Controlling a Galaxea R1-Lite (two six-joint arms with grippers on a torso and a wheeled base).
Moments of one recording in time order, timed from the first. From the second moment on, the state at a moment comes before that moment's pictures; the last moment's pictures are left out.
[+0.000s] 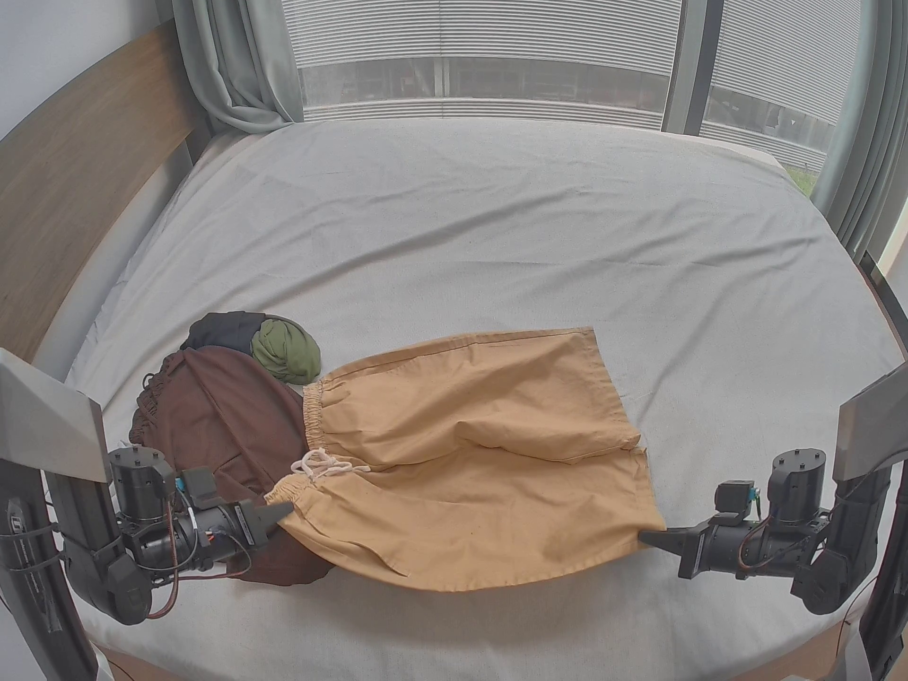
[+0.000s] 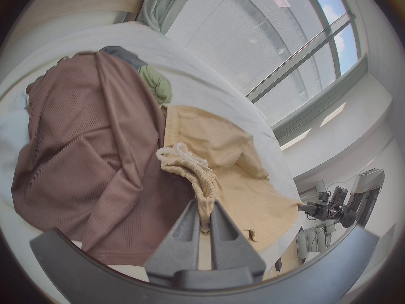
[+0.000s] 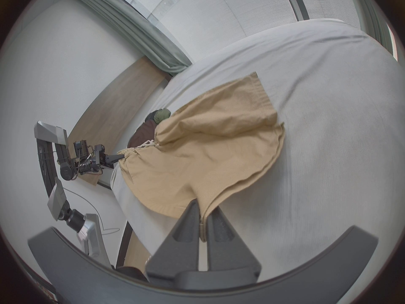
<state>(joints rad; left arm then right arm) -0.10 2.18 -0.12 -1.55 -0.45 -0.44 0.26 2.16 -0.04 -1.54 0.46 0.28</state>
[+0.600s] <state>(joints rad) -0.11 2.16 -0.24 -1.55 -0.40 -0.55 0.25 2.12 -0.17 -1.54 0.46 0.39</state>
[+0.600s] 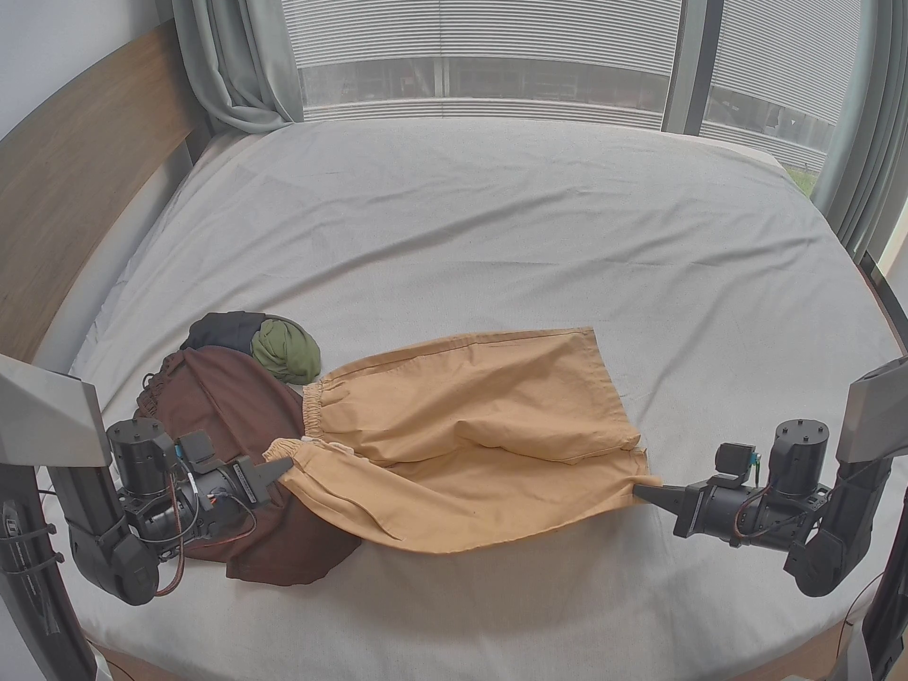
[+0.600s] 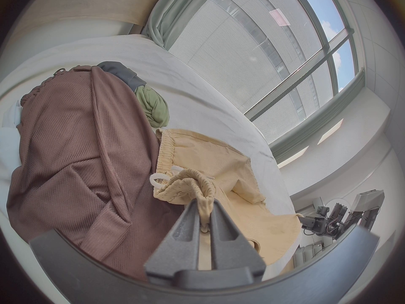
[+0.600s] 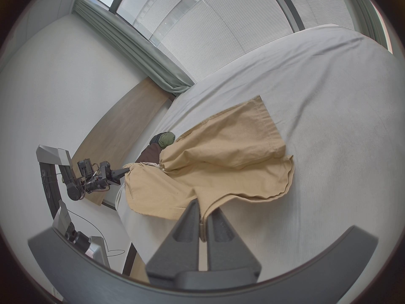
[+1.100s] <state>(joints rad) -0.12 2.16 -0.28 -1.55 -0.37 -0.59 0.26 2.08 -0.26 -1.54 0.45 0.43</state>
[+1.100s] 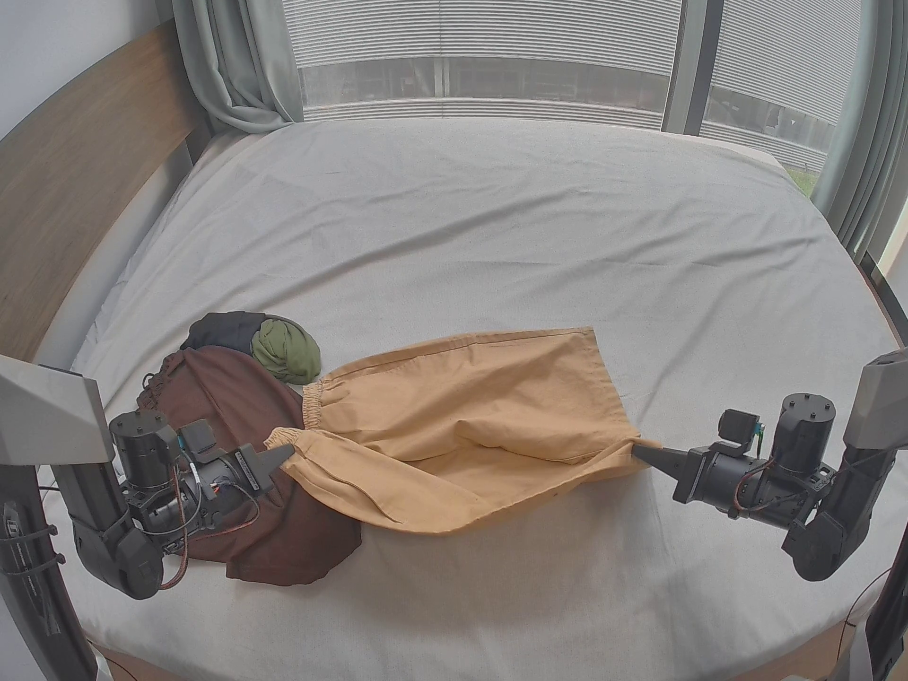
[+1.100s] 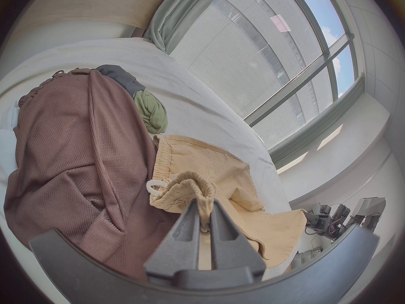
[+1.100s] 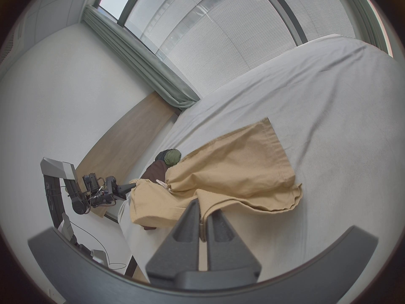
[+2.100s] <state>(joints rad) -0.13 2.17 -0.36 -1.55 -0.29 -0.67 0.19 2.05 -0.54 -1.32 0.45 0.46</state>
